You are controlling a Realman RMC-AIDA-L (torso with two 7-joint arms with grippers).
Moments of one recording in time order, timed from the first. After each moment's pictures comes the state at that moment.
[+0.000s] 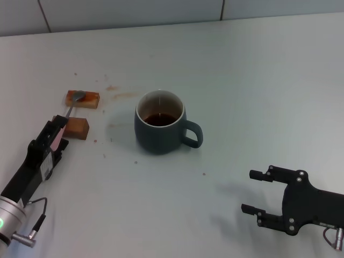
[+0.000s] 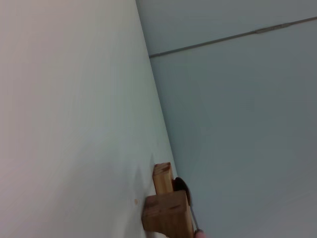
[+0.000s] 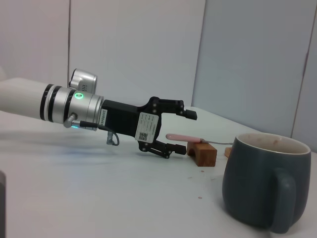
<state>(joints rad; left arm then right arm) -0.31 -2.07 0.33 -0.20 1.44 1.32 -1.52 0.31 2.08 -0.46 -0.33 -2.15 -1.64 0.49</state>
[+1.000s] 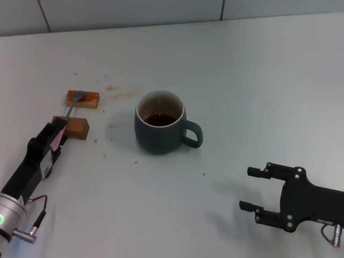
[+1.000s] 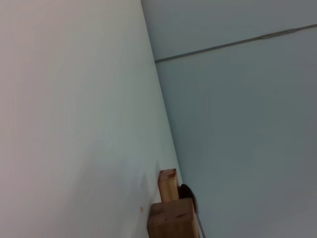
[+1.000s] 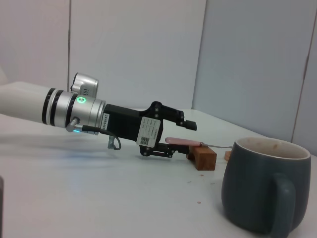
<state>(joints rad) -0.32 -2.07 0.31 -0.20 1.44 1.30 -1.52 0.33 2.08 -0.46 -0.33 -2.15 -1.64 0.50</state>
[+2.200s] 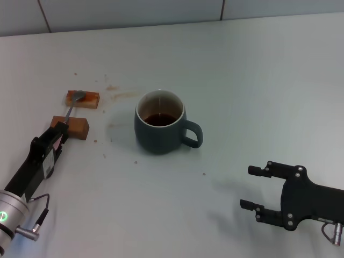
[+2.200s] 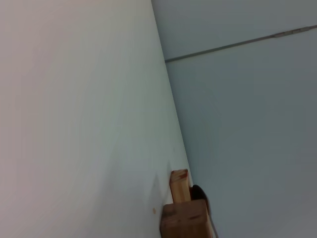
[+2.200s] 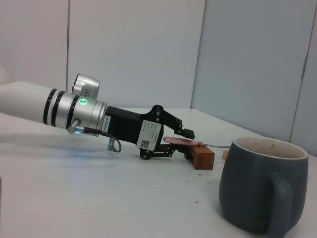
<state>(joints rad) -0.33 -2.07 0.29 -0.21 1.44 1.26 -1.51 0.33 2.08 -0.45 -0.33 -2.15 -1.64 0.50</state>
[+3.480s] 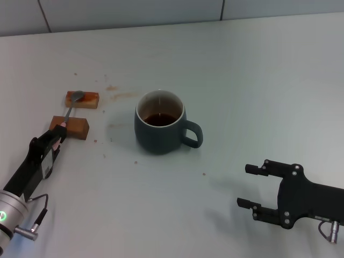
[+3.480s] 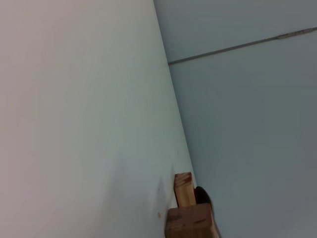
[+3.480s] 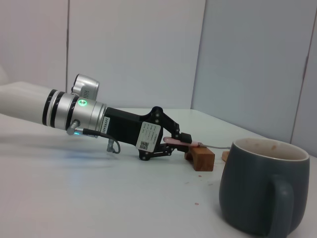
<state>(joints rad) -0.33 -2.07 0.29 -0.20 1.44 1.25 -1.52 0.34 2.08 -0.46 -0.32 -2.14 -1.63 0.50</state>
